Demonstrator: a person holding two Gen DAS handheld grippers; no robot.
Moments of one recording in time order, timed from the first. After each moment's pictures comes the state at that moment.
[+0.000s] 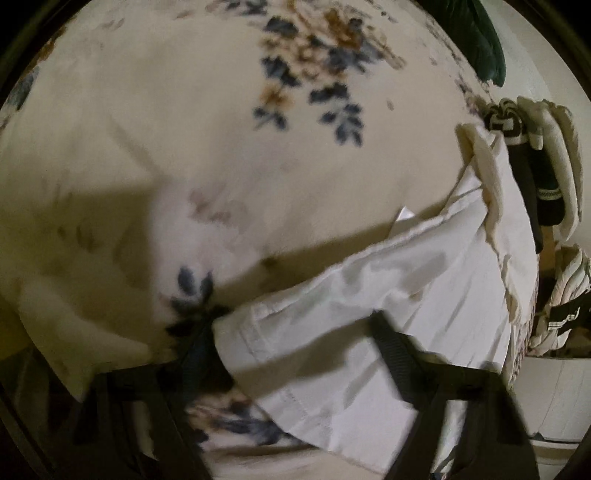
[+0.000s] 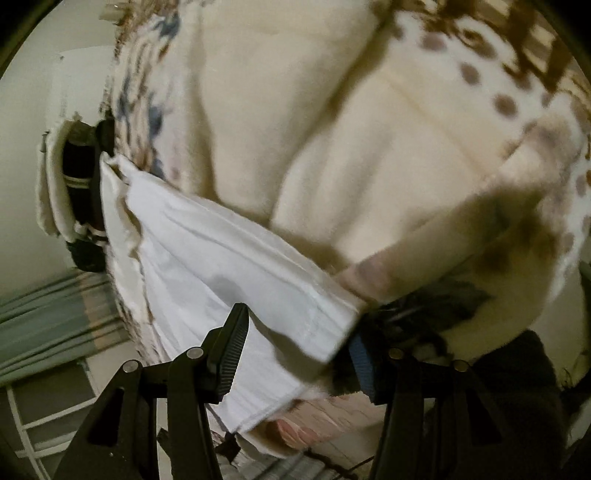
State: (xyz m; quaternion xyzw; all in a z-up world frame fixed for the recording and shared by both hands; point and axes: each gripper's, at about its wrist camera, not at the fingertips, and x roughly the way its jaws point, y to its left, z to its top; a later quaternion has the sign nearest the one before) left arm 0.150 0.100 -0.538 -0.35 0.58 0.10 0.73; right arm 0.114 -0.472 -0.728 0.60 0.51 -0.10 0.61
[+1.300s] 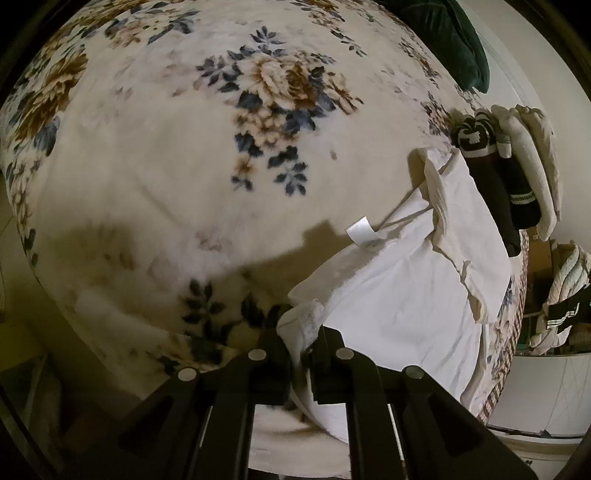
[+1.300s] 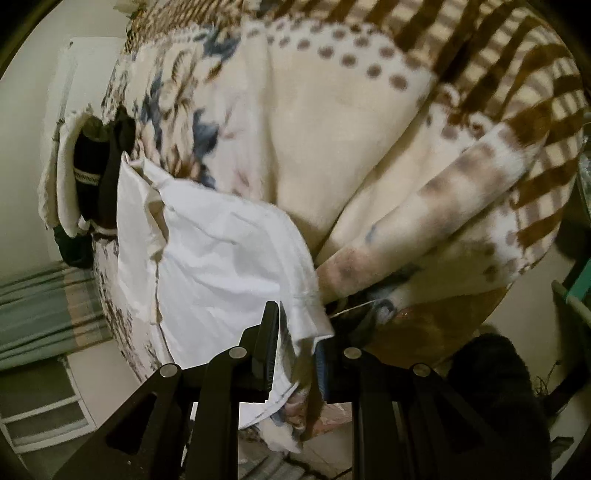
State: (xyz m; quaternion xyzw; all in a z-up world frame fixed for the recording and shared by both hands) left arm 0.150 0.098 -0.465 -0.34 0.56 0.11 0.75; right arm 0.125 -0.489 -0.657 0.55 0.53 -0.13 0.64
